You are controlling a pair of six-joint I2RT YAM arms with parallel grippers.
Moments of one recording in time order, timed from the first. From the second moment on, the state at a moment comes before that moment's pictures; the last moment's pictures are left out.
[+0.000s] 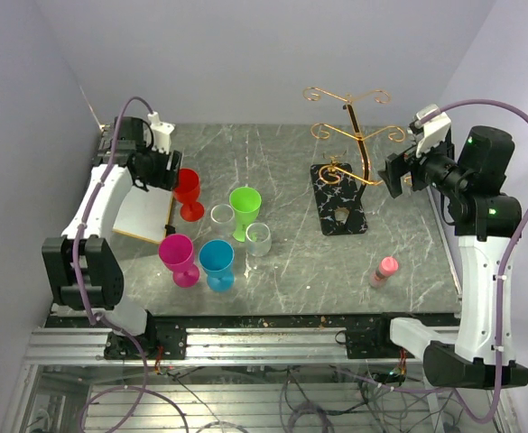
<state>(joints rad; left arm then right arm) -0.01 1.55 1.38 -0.70 0.27 0.27 -0.06 1.09 1.55 -0.87 -0.44 -0.48</state>
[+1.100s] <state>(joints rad) -0.13 1.74 1.60 -0.76 0.13 0.40 -0.10 1.10 1.50 -0.86 -0.50 -0.46</state>
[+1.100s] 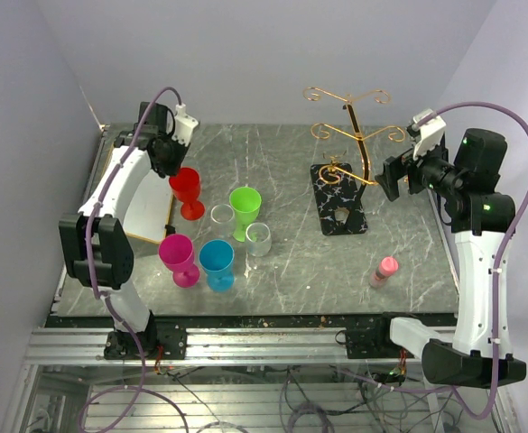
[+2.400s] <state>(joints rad) -0.15 1.53 1.87 -0.85 0.18 0.37 -0.10 1.13 1.61 -0.85 -0.54 -0.48</state>
